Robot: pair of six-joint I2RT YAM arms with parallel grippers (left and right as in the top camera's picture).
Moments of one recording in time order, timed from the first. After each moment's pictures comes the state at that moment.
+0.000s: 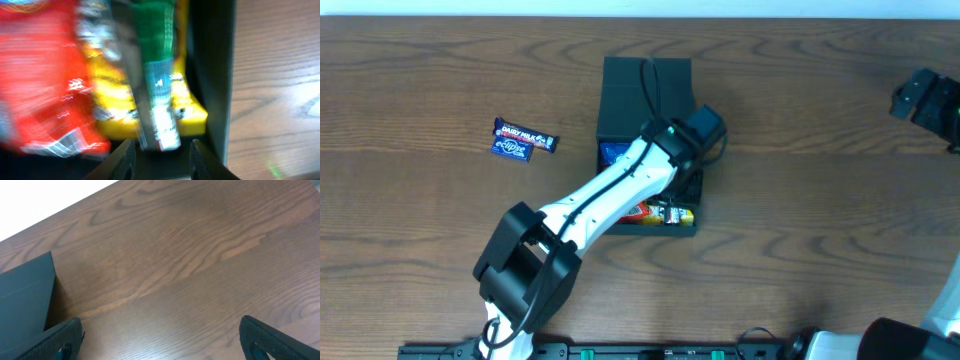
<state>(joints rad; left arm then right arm) -0.78 1.99 1.69 -1.16 0.07 -0.62 -0.44 1.53 1.76 -1.14 -0.16 0.09</state>
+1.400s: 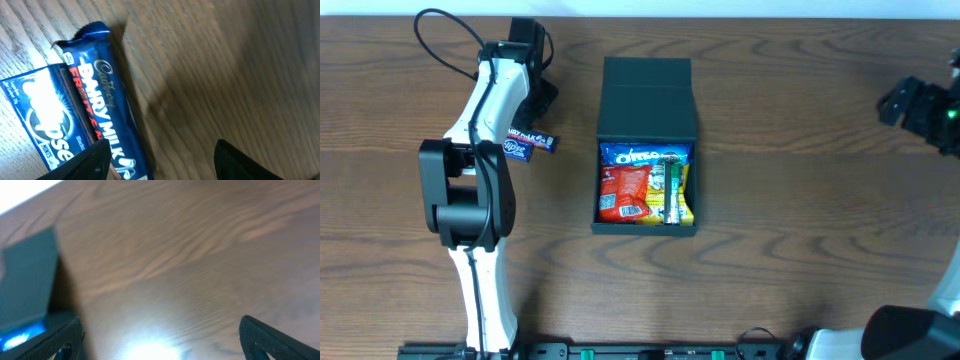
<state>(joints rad) -0.07 2.26 1.88 -1.00 -0.13 -1.09 -0.44 1.58 1.76 -1.23 -0.27 0.00</state>
